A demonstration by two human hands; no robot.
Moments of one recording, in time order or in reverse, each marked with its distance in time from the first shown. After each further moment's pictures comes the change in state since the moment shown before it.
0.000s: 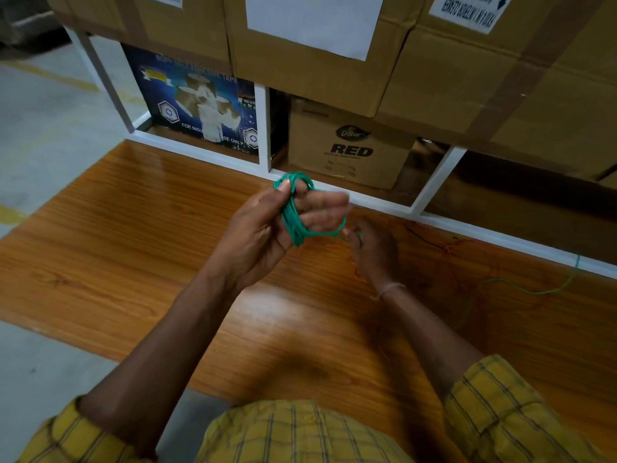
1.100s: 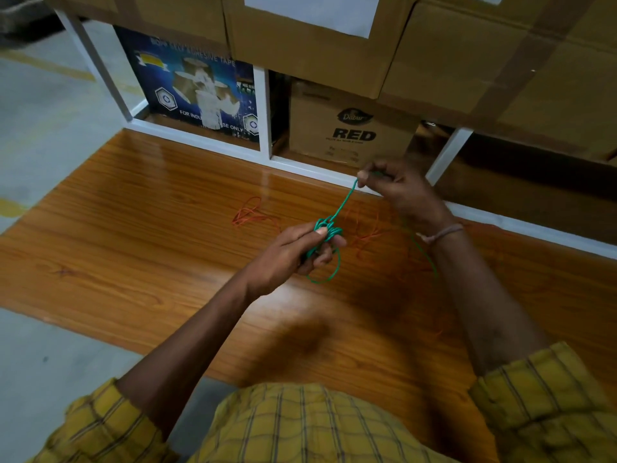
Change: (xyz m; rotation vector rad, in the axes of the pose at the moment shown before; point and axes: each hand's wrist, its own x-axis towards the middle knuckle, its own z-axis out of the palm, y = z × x) left_hand -0.007 -0.064 -0.035 0.602 -0.015 -0.226; right_hand 0.054 -0.059 -0.109 0.467 -0.337 -0.036
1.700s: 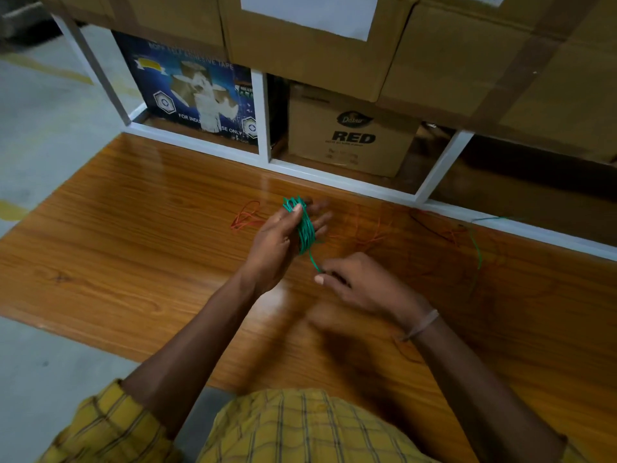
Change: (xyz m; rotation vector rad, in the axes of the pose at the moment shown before) left_hand 0.024 -0.005 -0.007 -0.441 0.299 0.020; right_hand -0.081 0.009 0.081 -0.463 -0.435 -0.089
